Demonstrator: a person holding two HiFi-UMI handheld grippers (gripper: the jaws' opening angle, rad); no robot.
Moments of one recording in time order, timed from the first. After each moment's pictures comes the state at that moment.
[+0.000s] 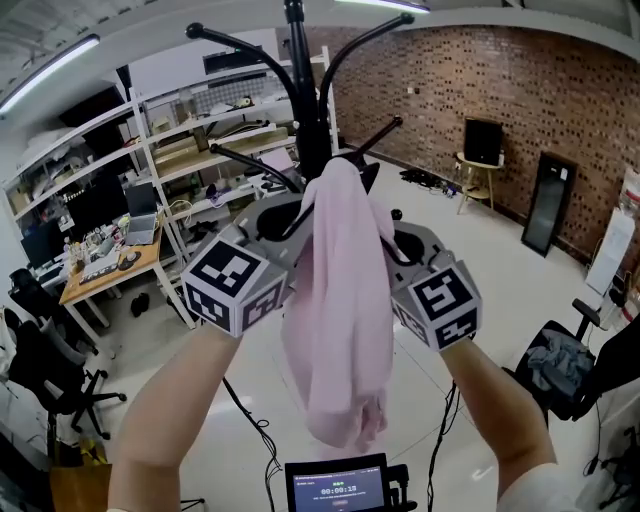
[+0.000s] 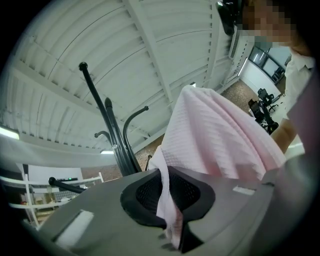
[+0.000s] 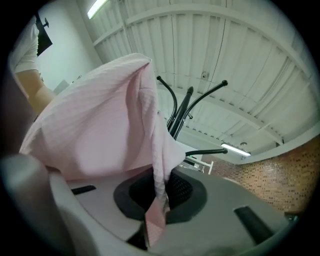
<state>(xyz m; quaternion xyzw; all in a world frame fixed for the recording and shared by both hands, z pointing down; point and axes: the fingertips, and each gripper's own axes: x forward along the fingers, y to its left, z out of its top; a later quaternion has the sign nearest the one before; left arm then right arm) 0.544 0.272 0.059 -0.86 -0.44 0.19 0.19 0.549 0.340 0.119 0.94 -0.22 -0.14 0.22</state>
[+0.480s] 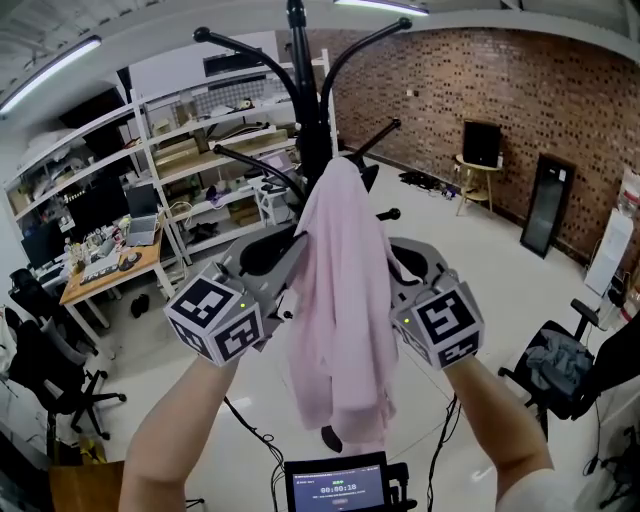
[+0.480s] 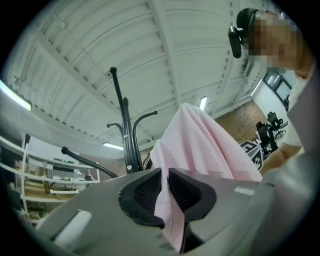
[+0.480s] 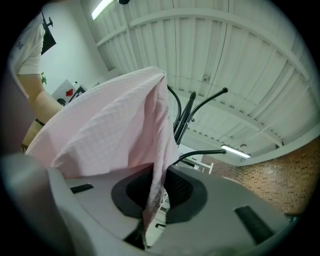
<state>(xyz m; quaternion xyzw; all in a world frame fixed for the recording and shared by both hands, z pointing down) 0.519 0.240 0.091 -0.87 -0.46 0.17 0.08 0.521 0.338 0.137 0.94 -0.22 -0.15 0.22</state>
